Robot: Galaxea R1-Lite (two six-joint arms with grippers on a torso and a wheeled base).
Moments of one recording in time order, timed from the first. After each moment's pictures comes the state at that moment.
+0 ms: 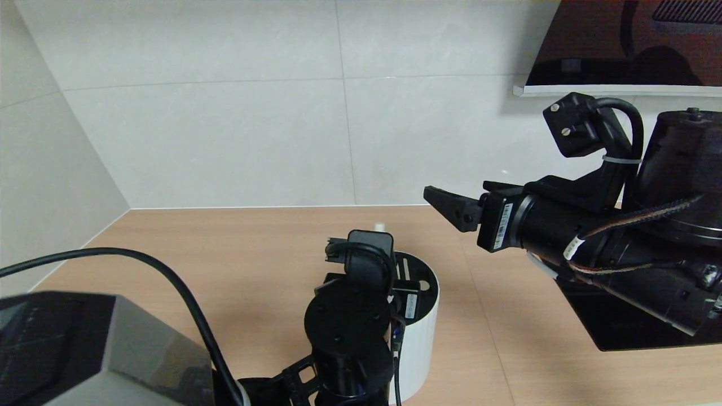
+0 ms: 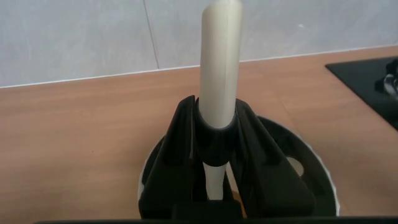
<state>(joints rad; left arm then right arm) -1.00 2.03 -0.71 -1.32 0.90 0.02 0.82 1.55 -0.88 -0.65 -0.25 0.18</state>
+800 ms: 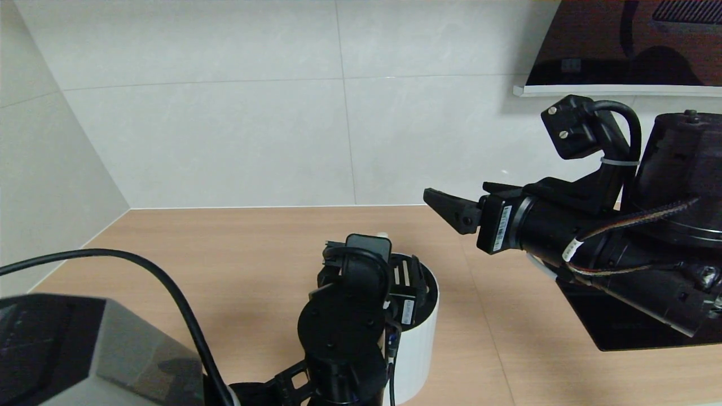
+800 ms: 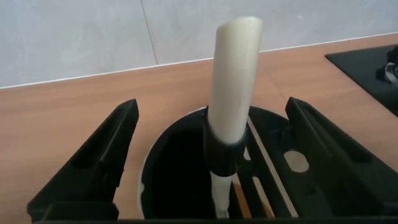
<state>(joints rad) -1.00 2.01 -0.68 -1.32 0.88 0.03 0.82 1.55 -0.88 -0.65 -0.25 0.17</state>
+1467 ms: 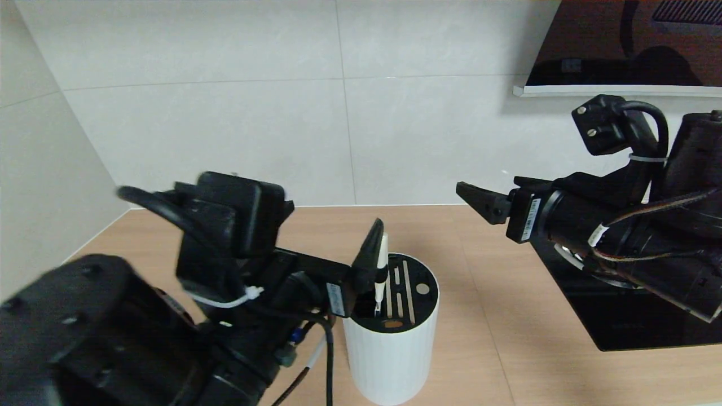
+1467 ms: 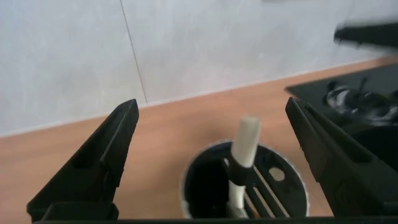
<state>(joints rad) -1.00 1.57 -0.53 -1.21 0.68 0.12 0.70 1.50 -0.83 -0.65 -0.25 0.11</state>
